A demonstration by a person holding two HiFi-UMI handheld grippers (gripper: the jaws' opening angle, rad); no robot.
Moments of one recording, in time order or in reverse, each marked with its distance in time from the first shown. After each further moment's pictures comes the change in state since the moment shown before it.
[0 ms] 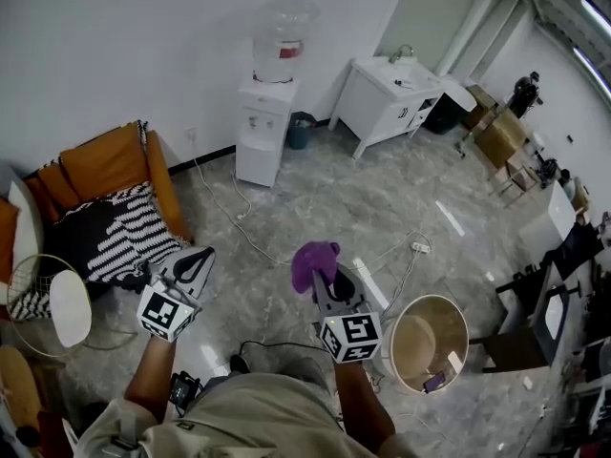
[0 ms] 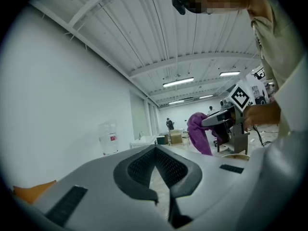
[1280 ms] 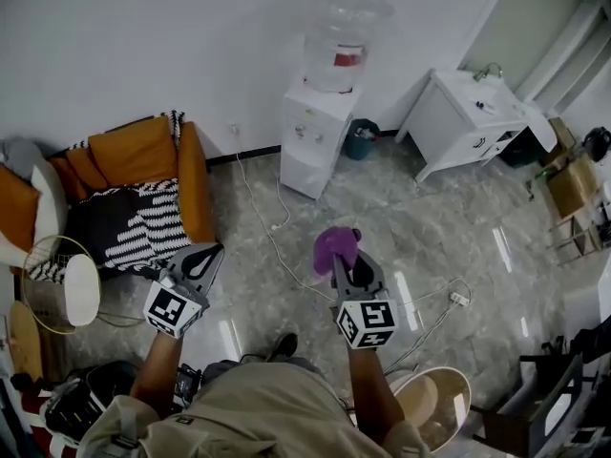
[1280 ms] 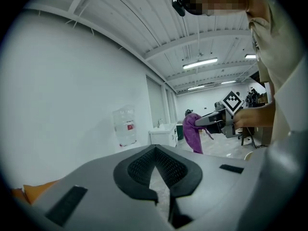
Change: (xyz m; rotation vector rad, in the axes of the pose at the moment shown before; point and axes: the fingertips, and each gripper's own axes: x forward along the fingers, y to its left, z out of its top) left arm 0.217 0.145 -0.044 -0.039 0.175 0.218; right arm 0.303 -0.178 0.004 0.055 0.050 0.221
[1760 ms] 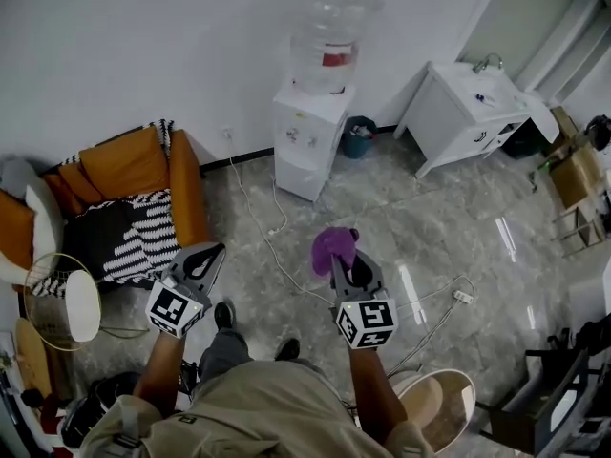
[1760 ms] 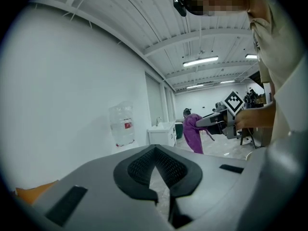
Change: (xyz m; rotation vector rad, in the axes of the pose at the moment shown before) left arm 0.073 0.021 -0.002 -0.018 0.038 -0.035; right arm 0.045 -0.046 -0.001 0.025 0.018 -0.013
